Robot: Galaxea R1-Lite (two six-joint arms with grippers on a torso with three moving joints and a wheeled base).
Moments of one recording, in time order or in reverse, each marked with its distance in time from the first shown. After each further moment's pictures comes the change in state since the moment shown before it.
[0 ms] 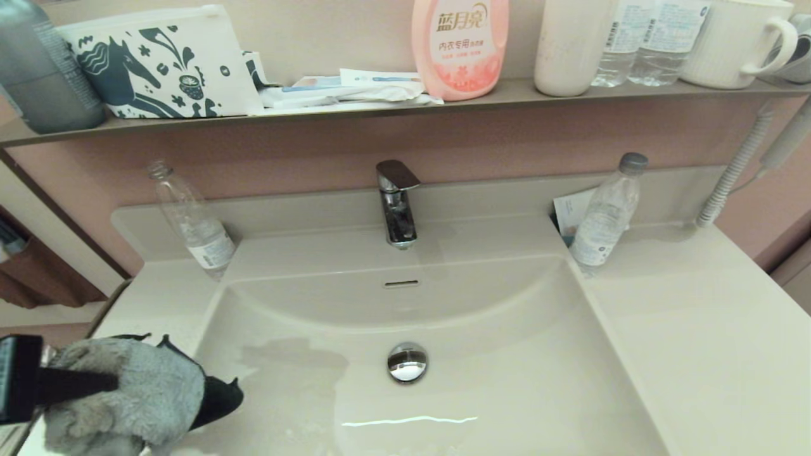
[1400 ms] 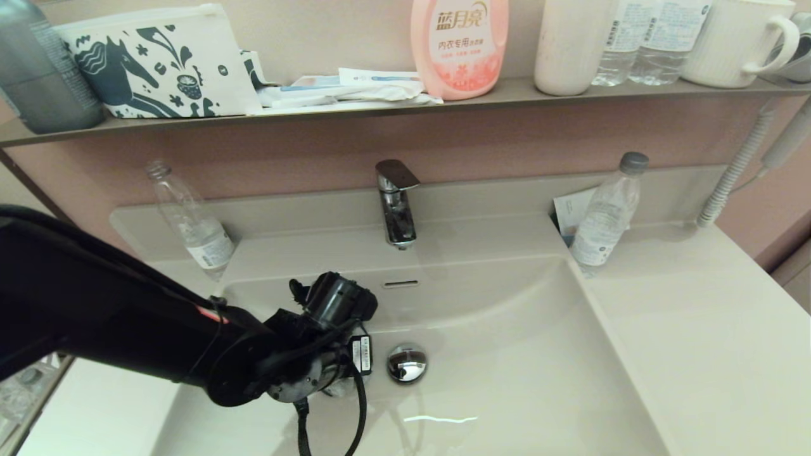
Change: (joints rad) left arm -0.487 0.853 0.211 -0.968 0.507 -0.206; right arm 0.000 0.000 0.000 0.000 0.000 0.000
